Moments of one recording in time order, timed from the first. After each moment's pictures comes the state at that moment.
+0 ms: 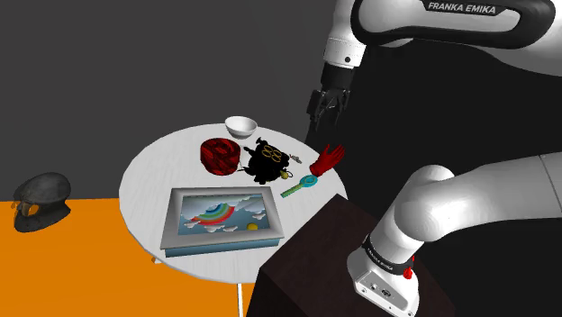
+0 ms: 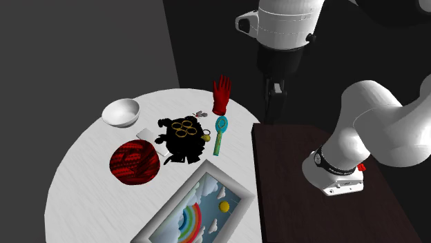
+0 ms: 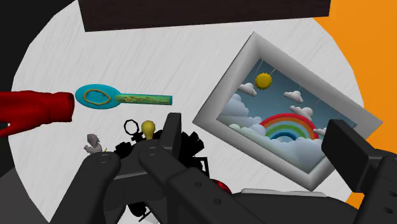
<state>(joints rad) -0.01 -0.75 0.05 -2.44 0.06 1.62 0.11</state>
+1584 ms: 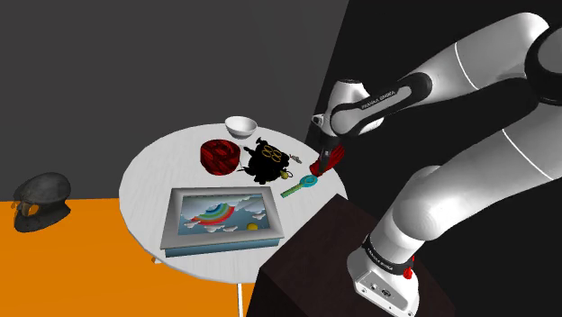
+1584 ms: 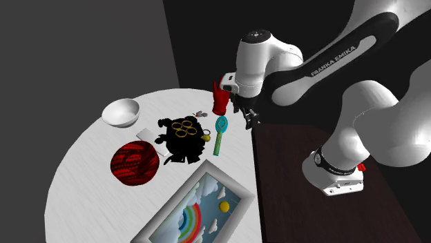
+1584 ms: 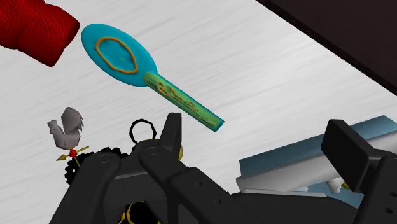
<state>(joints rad) -0.05 -0.39 -0.37 -2.82 -0.28 2.44 -0.67</state>
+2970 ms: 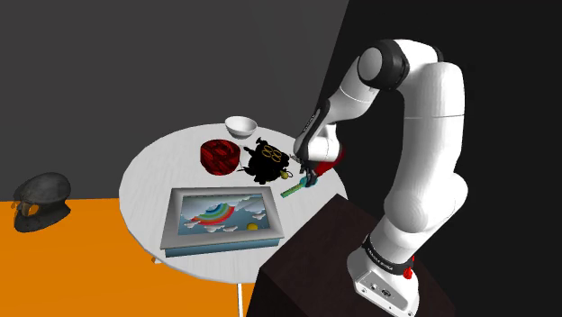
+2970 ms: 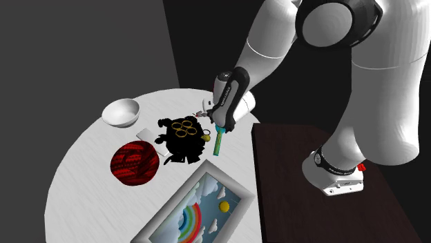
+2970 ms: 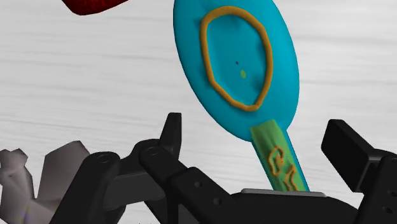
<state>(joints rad) -0.29 0.50 -0.17 -2.45 0.32 3.01 -1.71</state>
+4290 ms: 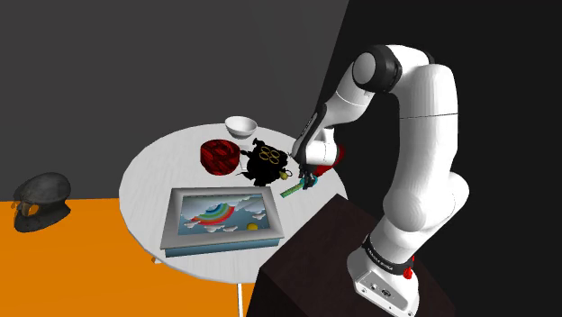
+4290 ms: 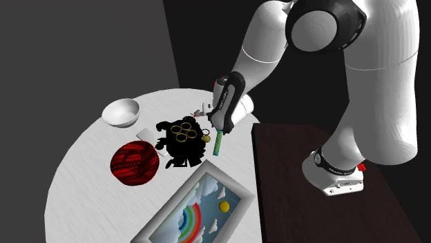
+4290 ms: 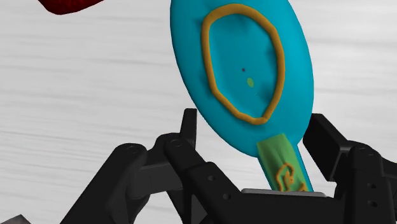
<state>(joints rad) -0.32 0.56 -0.13 -2.42 0.34 3.05 -1.72</state>
